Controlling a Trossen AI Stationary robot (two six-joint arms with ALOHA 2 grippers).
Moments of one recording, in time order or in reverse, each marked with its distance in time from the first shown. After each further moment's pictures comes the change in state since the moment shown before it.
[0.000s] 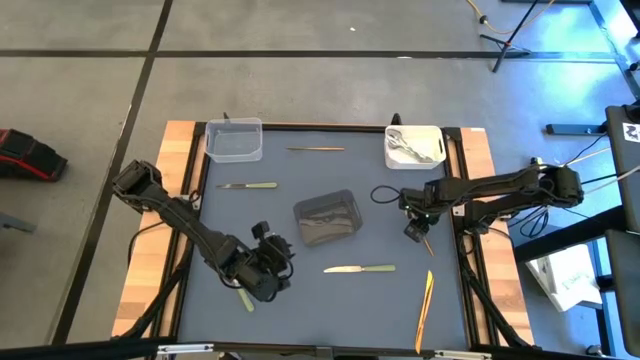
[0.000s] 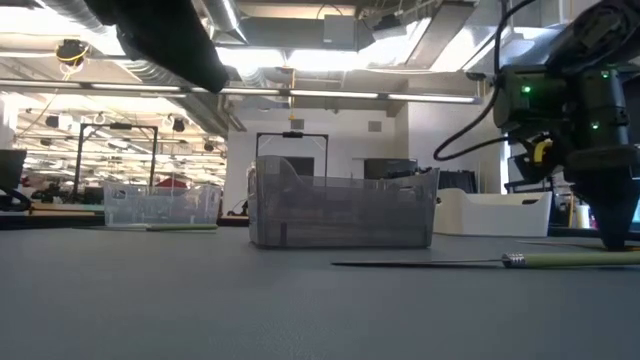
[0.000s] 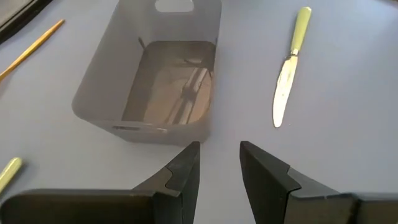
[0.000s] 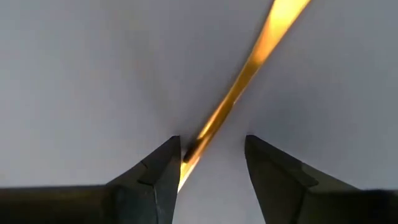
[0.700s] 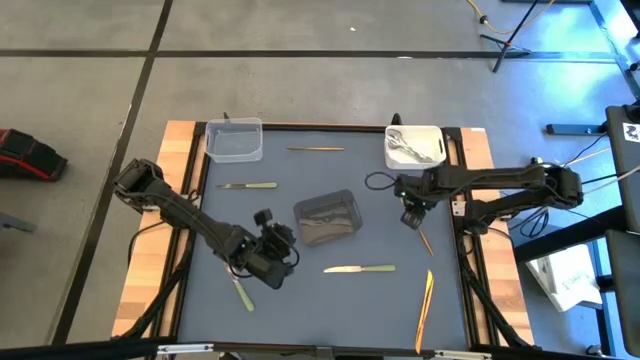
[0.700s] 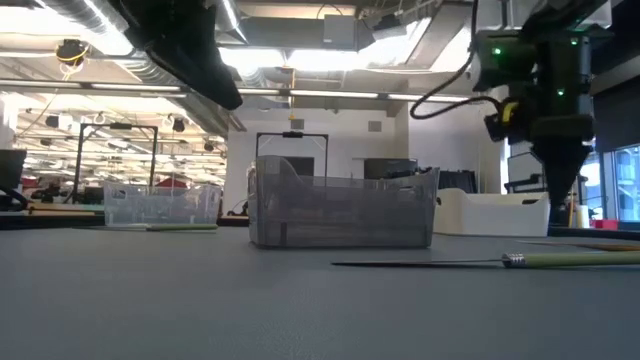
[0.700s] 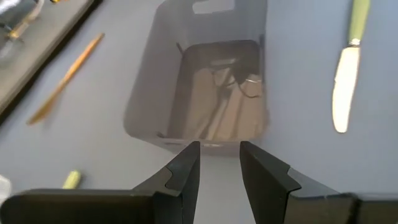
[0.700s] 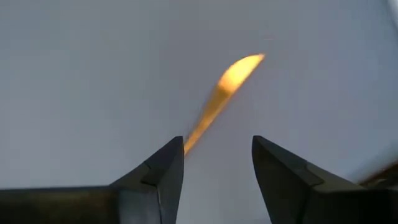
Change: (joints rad) left arm 0.087 0.000 0.000 -0.061 -0.020 0.121; right arm -0.053 -0.006 0.218 -0.160 0.192 -0.173
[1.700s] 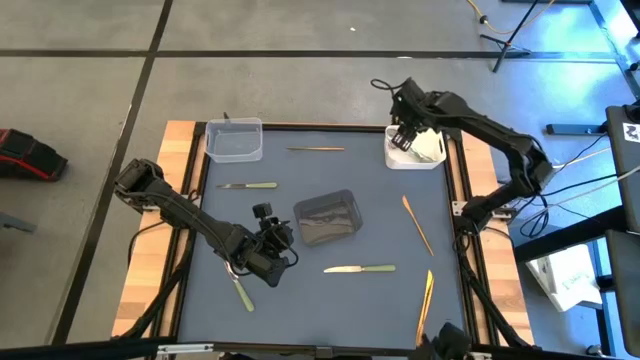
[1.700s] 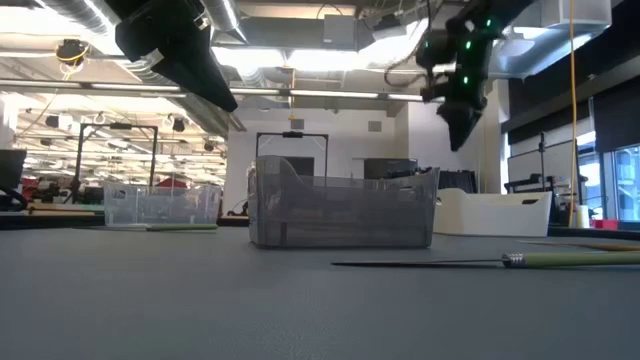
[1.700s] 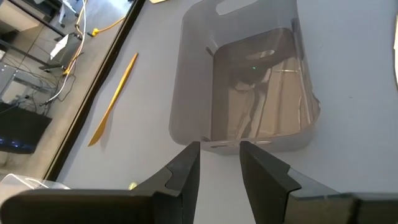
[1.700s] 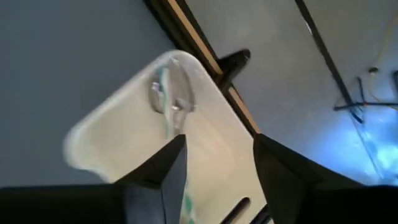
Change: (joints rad) left arm 0.012 0.000 0.000 -0.086 -0.112 0.167; right arm -0.578 0.299 0.615 0.008 0.230 -0.640
